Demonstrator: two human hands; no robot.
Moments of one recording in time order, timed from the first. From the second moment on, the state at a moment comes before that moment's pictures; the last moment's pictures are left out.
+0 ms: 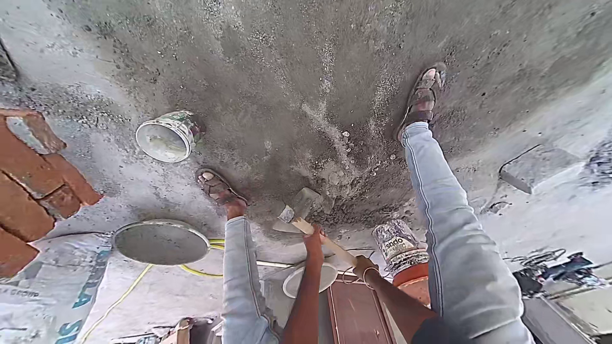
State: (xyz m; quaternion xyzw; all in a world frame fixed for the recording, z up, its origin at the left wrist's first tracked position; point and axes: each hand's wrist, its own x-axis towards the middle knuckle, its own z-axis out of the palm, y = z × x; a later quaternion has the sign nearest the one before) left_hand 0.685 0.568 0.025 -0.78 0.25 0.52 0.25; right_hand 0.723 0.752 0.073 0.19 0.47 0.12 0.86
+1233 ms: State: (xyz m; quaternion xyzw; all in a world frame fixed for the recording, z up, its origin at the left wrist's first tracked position) left_hand 0.521 0.658 0.081 -0.62 0.43 0.50 0.43; right_hand 0.625 0.749 0.129 0.41 0.44 -0.11 0.79
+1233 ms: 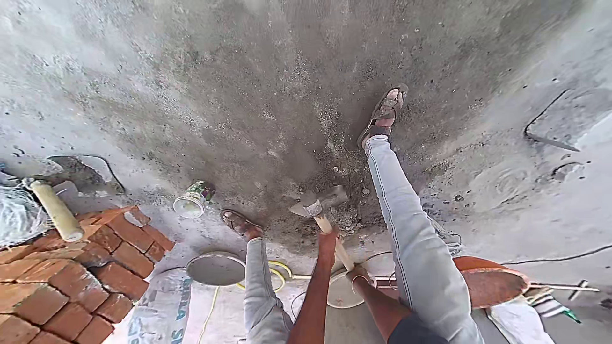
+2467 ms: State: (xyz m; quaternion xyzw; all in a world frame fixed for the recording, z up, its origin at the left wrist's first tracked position) left_hand 0.217 0.708 -0.080 -0.41 0.65 0.42 0.48; right_hand 0.383 0.757 0.007 0.51 0.48 -0.35 0.63
